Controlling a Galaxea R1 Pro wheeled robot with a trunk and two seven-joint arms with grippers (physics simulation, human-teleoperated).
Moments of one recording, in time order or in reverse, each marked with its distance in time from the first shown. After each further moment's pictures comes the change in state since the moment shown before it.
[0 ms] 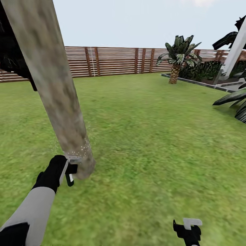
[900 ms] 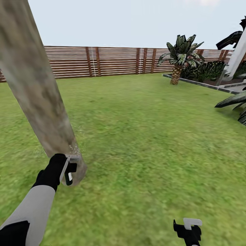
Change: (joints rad) left arm -0.014 0.002 -0.007 -0.002 -0.005 0.016 0.021; right arm 0.000 -0.002 0.000 0.000 0.000 0.000 0.000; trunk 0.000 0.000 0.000
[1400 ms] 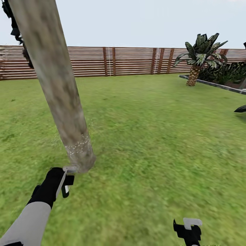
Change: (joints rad) left arm 0.142 0.012 0.011 -0.035 0.002 -0.070 0.000; right arm 0.000 0.000 0.000 0.000 0.000 0.000 0.001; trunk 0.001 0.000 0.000
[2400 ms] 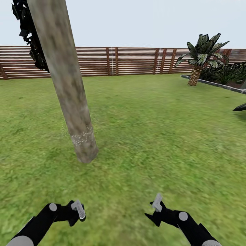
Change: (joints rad) left arm 0.209 0.117 -0.219 0.224 -0.370 -0.884 -0.708; right arm 0.000 0.001 0.068 -0.451 0.452 0.197 0.847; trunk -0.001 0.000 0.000
